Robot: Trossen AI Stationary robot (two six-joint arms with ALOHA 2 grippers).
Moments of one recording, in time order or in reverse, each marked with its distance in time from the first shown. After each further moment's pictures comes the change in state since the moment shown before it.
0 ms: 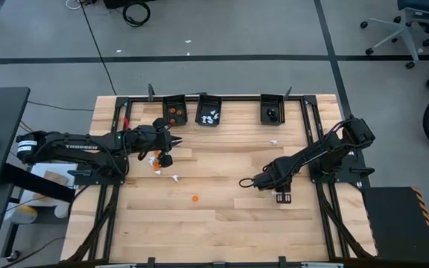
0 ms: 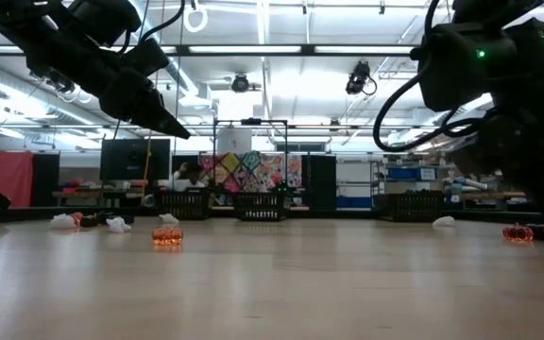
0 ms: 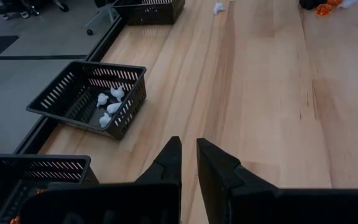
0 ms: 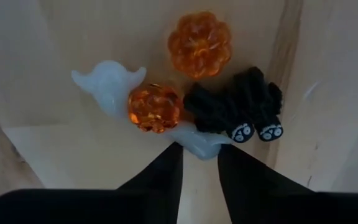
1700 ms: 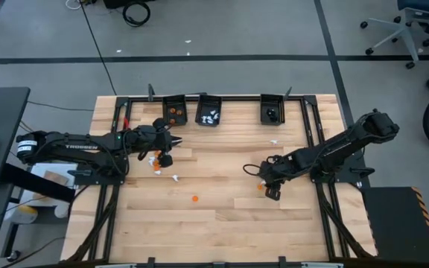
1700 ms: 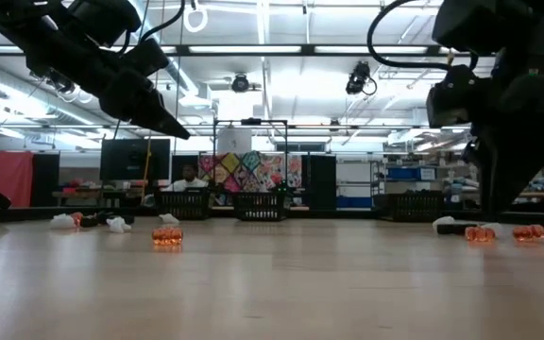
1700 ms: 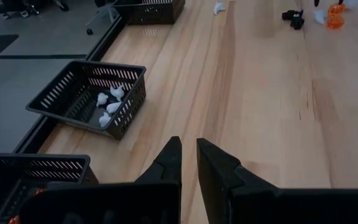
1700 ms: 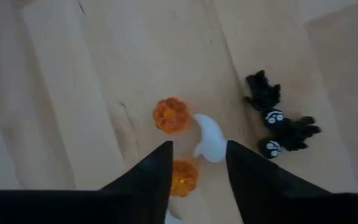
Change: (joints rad) left arm -0.001 0.000 0.000 0.000 0.000 -0.005; right arm -0.004 -0.315 -0.196 0.434 0.114 0.245
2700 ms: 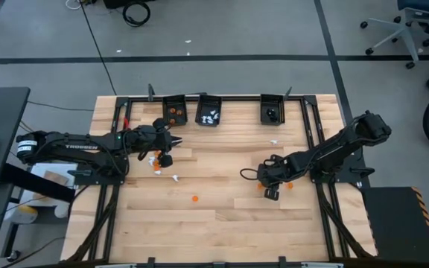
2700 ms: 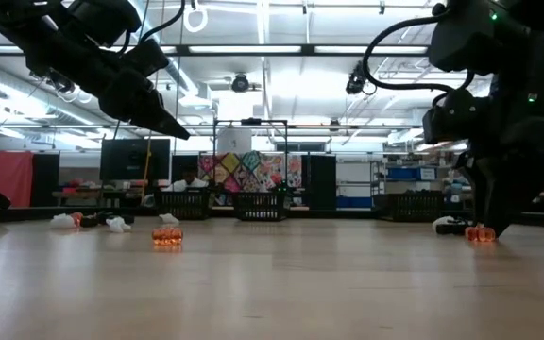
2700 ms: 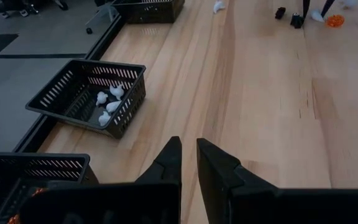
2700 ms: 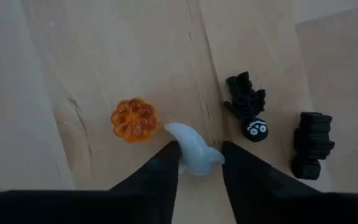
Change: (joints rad) left arm 0.000 0.000 0.000 -0.005 0.000 0.000; right arm 0.011 0.109 -0.003 0.032 0.084 -0.092
